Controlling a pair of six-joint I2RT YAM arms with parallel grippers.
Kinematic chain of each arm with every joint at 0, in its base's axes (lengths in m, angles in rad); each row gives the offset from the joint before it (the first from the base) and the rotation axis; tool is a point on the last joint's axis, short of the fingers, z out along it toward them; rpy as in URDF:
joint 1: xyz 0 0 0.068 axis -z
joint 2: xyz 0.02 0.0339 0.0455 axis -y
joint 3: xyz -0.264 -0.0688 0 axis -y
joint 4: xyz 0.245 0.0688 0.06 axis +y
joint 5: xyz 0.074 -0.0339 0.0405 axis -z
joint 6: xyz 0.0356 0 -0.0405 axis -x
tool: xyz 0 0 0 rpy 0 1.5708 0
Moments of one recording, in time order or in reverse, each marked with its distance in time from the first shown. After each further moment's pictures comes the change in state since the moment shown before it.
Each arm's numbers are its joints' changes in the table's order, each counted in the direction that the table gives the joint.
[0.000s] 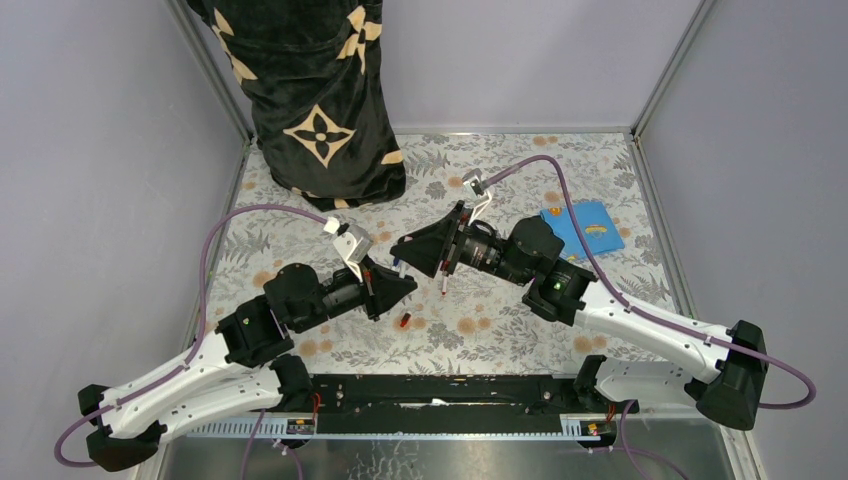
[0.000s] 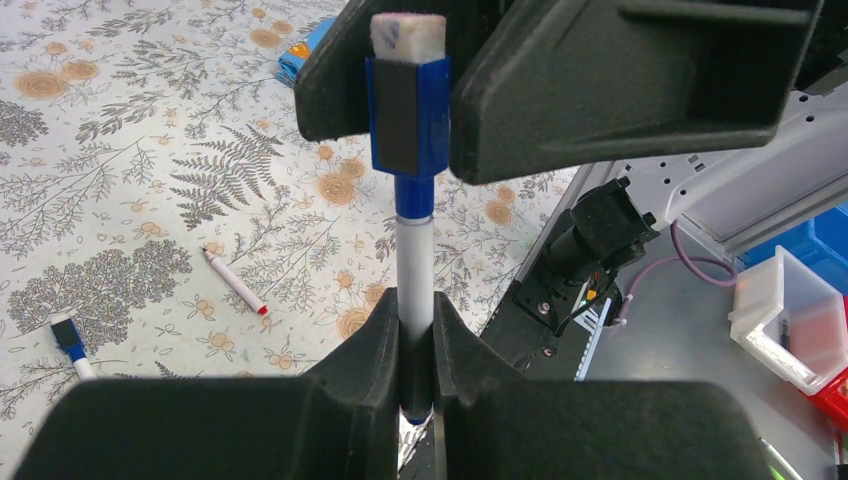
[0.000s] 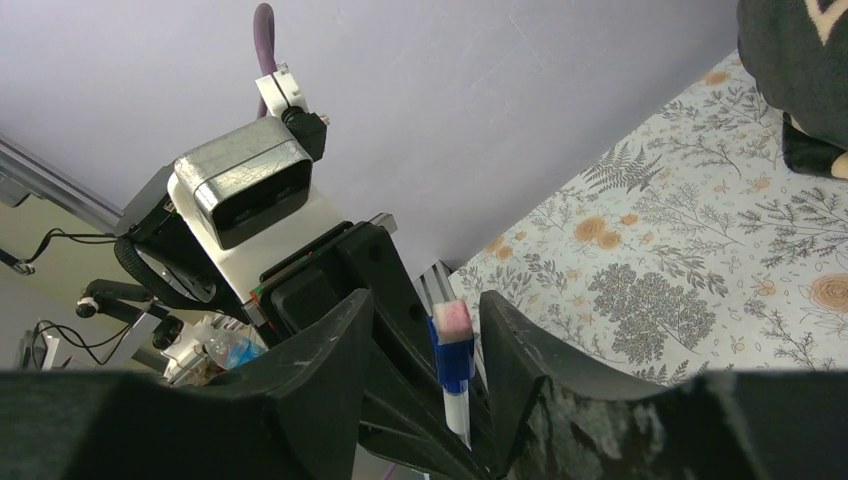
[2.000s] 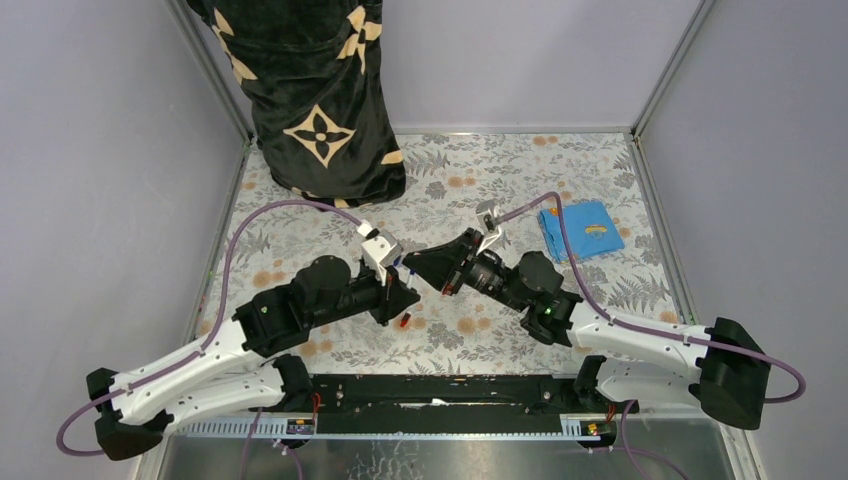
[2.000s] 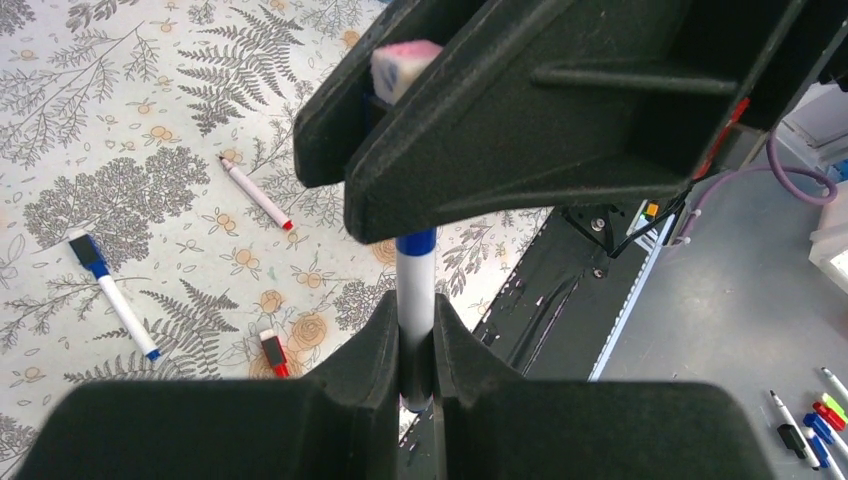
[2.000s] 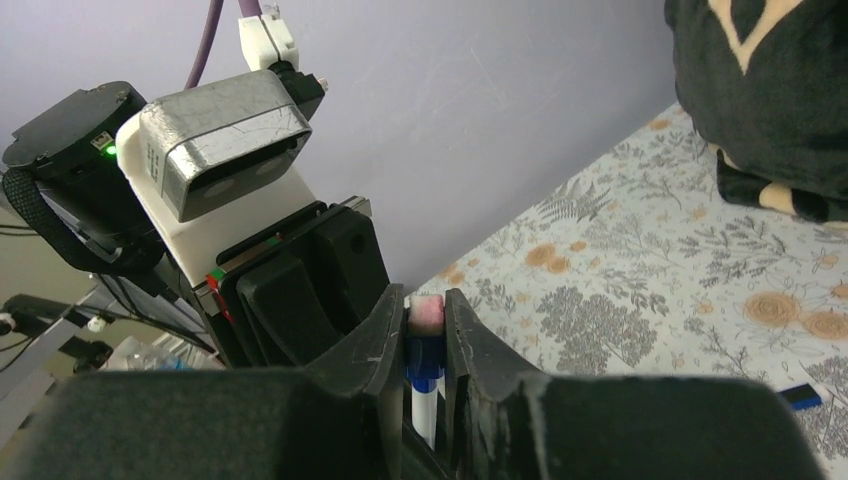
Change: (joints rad) left arm 0.006 -0.116 0.048 0.151 0.004 -0.045; right arm -0.040 0.005 -0.308 -0.348 0.094 0.089
